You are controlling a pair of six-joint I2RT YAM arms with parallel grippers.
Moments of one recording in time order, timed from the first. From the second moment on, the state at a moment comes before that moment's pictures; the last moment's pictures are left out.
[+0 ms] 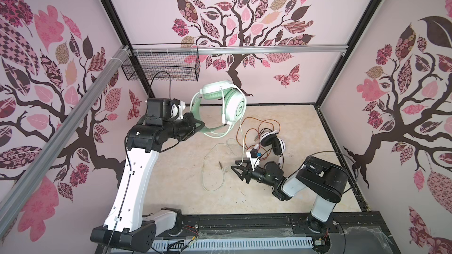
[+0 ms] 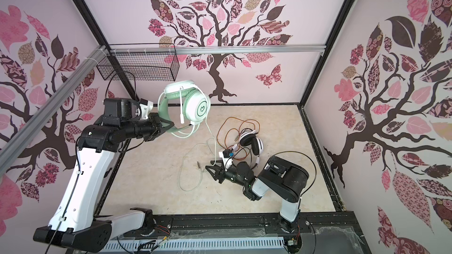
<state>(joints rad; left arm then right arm) -0.14 1.22 1.62 -1.07 0.54 -0.69 0.88 1.80 0.37 1.42 -0.23 0.50</state>
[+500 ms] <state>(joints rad) -0.13 1.22 1.61 -1.05 0.52 -0.68 0.91 1.68 0.33 1.21 -0.20 0.51</state>
